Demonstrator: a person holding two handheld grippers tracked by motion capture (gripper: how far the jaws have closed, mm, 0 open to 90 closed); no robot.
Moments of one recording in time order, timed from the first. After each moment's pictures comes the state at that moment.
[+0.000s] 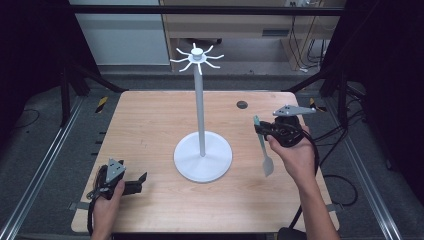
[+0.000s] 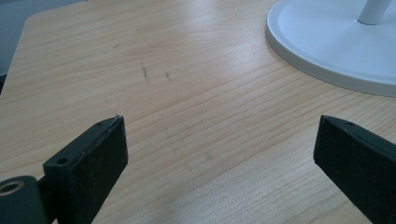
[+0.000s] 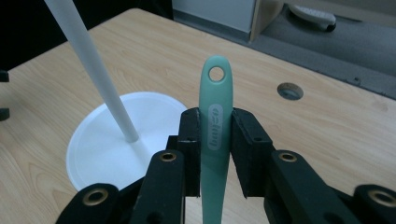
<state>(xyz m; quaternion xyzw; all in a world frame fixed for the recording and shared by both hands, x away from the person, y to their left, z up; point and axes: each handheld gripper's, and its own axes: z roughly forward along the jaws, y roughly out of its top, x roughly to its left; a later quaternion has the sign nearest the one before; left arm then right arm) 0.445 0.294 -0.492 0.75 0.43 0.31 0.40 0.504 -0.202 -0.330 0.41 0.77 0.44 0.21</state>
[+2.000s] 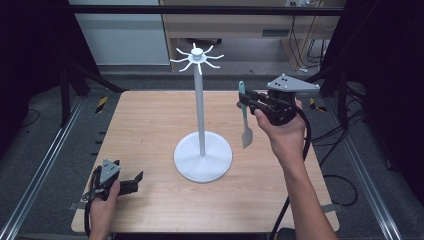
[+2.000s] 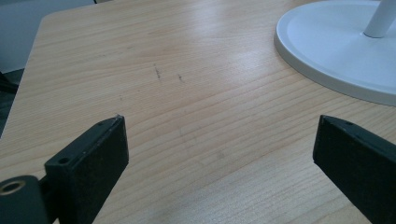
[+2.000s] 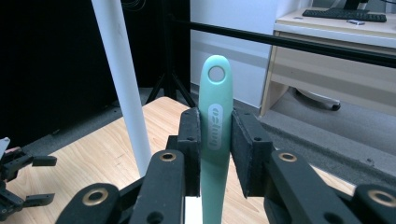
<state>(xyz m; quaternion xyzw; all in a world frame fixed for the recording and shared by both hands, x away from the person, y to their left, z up) 0.441 0.304 -0.490 0.73 0.45 0.31 0.41 0.499 -0.159 -0.247 0.34 0.72 0.55 0.26</state>
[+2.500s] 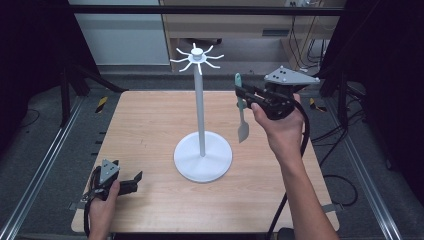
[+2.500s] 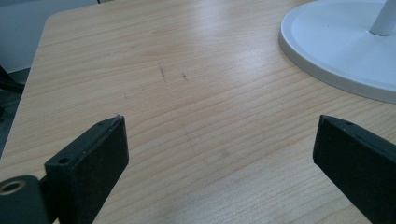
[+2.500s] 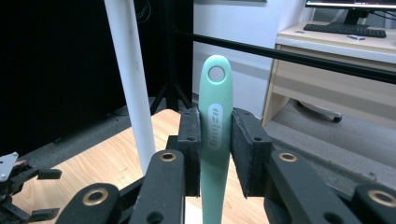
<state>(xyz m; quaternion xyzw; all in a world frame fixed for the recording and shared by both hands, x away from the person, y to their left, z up) 0.440 0.306 -0.489 0.73 0.45 0.31 0.41 0.499 -0.149 -0.228 0.33 0.71 0.56 0.26</state>
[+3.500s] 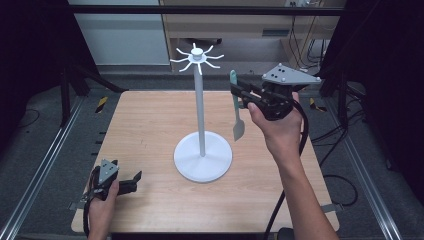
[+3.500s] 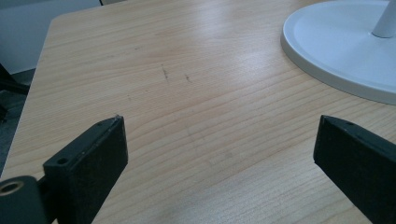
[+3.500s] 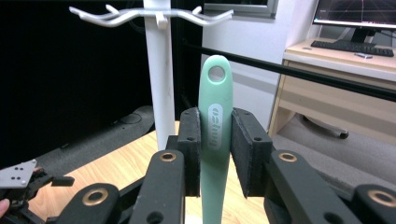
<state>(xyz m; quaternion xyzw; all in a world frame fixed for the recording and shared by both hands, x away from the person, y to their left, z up) 0.441 0.307 -0.489 0.73 0.45 0.31 0.41 0.483 -0.139 -0.213 0.31 0.70 0.58 0.27</state>
